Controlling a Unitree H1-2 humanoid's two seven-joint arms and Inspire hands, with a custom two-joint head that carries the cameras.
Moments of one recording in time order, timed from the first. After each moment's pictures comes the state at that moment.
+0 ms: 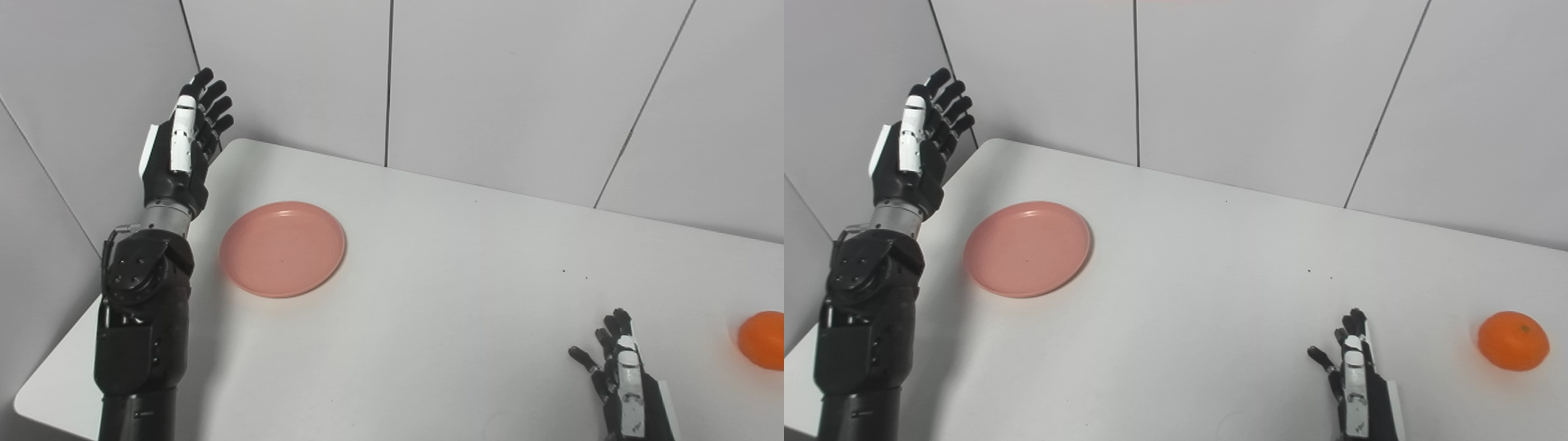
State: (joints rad) left arm -0.37 0.31 0.42 -0.16 -0.30 0.32 0.00; right arm 0.09 0.05 0.06 -0.25 0.08 0.13 0.00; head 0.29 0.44
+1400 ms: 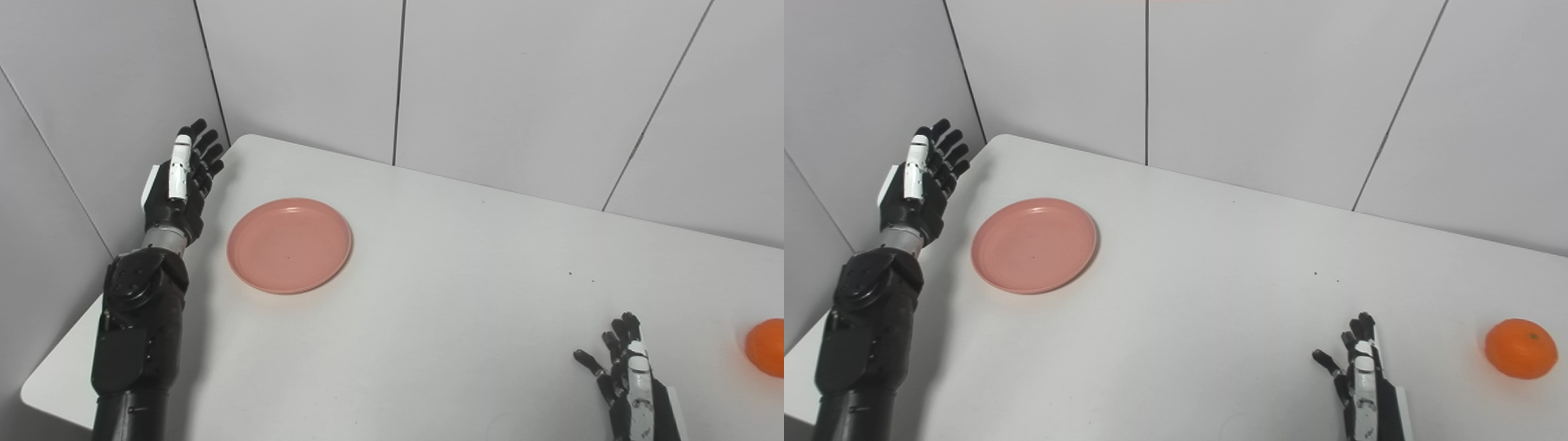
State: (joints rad) left arm -0.33 0.33 0.46 0.05 -0.35 0.26 -0.01; right arm 0.08 0.04 0.04 -0.23 0.12 0.11 0.03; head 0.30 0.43
